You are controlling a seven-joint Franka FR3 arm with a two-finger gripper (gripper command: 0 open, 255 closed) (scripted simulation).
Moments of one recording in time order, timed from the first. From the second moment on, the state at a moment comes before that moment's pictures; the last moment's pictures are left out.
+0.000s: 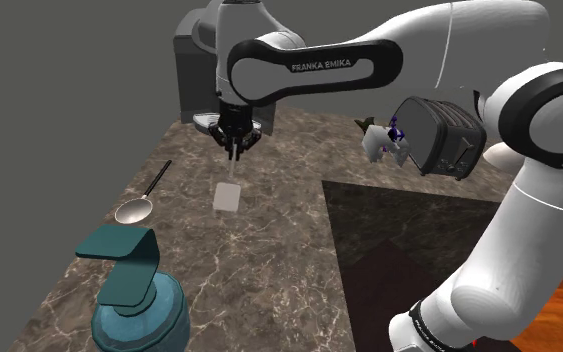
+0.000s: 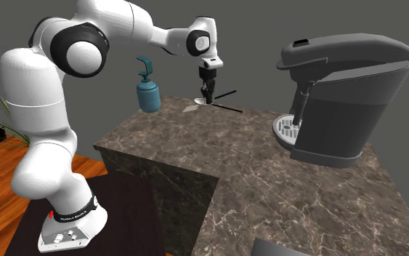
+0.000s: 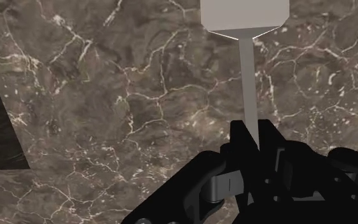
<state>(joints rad) -0.03 0.22 0.50 -1.68 -0.18 1.91 1.18</state>
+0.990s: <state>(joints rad) -0.18 0.06 0.42 -1.81 -0.08 1.91 0.94</state>
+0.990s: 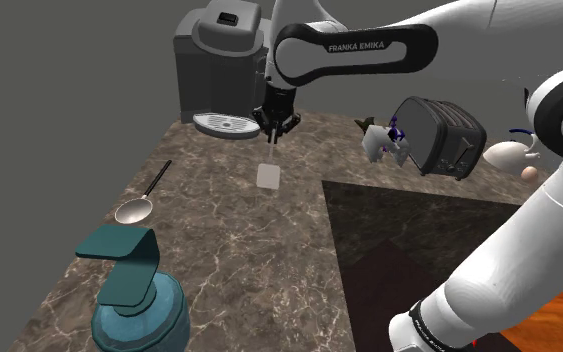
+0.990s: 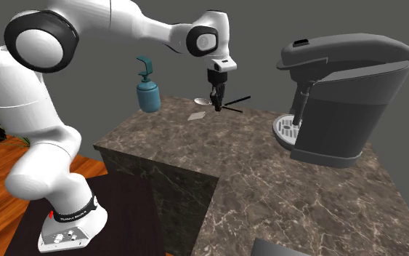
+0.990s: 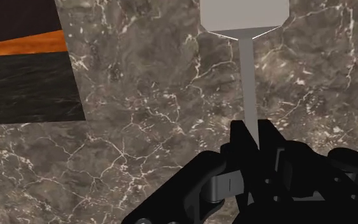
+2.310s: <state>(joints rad) -0.41 0.04 0.19 -1.83 -0.04 1.93 0.46</state>
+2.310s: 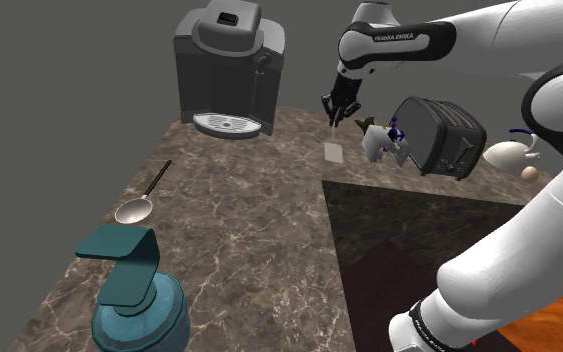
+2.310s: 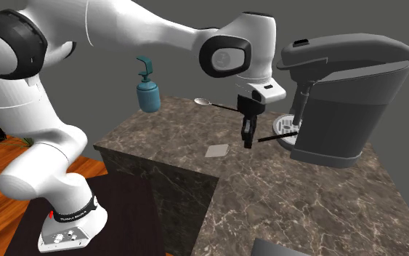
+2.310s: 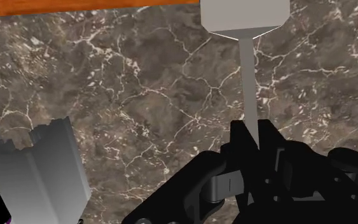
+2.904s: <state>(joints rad) -0.51 0.13 0.11 -1.72 -0.03 1.92 0.28</state>
